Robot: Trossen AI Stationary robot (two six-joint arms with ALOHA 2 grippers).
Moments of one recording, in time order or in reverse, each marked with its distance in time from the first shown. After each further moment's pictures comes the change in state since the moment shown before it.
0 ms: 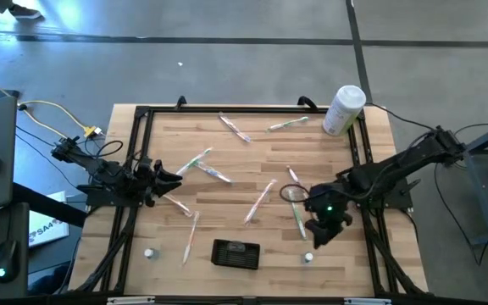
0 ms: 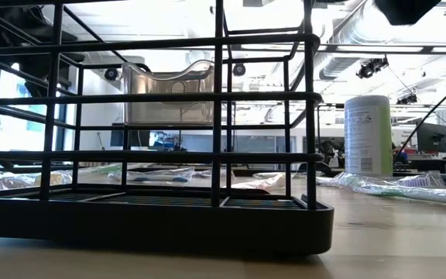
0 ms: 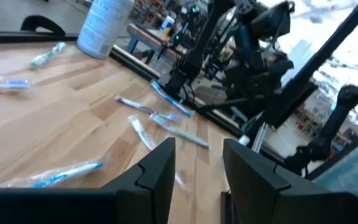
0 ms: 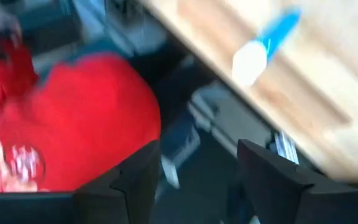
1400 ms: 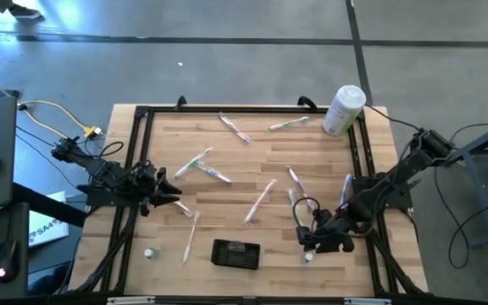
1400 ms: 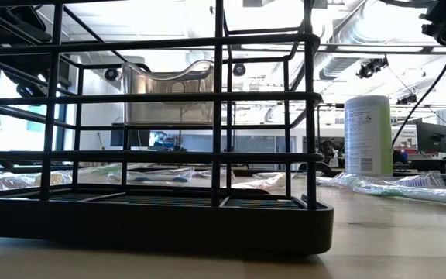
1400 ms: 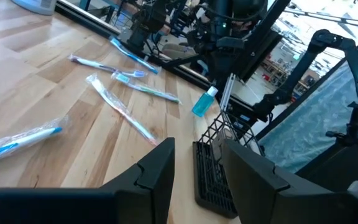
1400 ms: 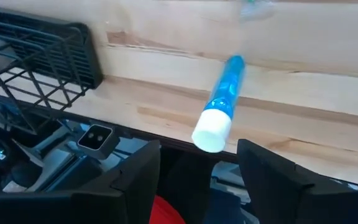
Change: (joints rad) left arm 0.000 0.000 0.000 -0.074 0.226 0.012; right arm 0.303 0.163 -0.001 0.046 0.510 0.687
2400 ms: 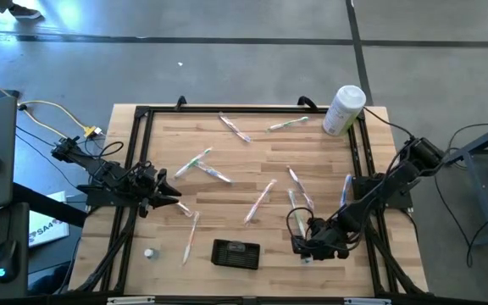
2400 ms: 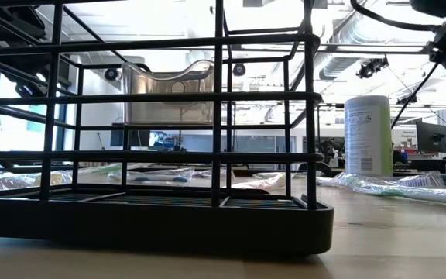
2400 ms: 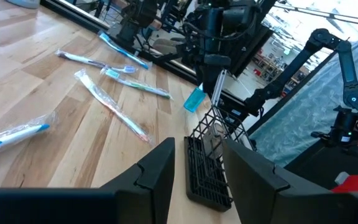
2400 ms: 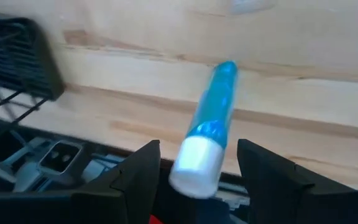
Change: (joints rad) left arm 0.000 0.000 0.000 0.003 0.036 0.001; right arm 0.012 0.137 0.000 0.068 -0.025 0.011
